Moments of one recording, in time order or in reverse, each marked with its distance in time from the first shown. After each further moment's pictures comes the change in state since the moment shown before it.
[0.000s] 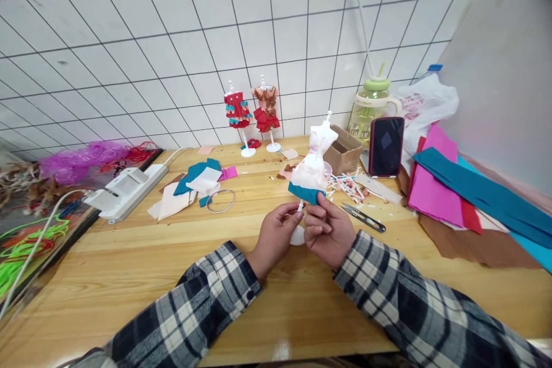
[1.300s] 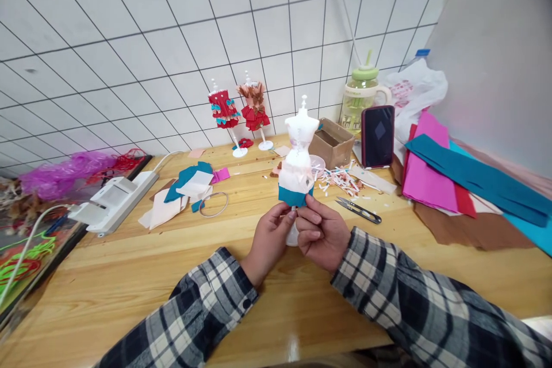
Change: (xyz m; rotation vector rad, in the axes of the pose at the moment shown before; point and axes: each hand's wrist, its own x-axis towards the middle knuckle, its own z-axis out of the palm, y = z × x) left_hand -0.006 0.008 0.001 -0.070 -0.045 -0.026; right_hand -0.004 0.004 0.003 0.022 -0.013 0.048
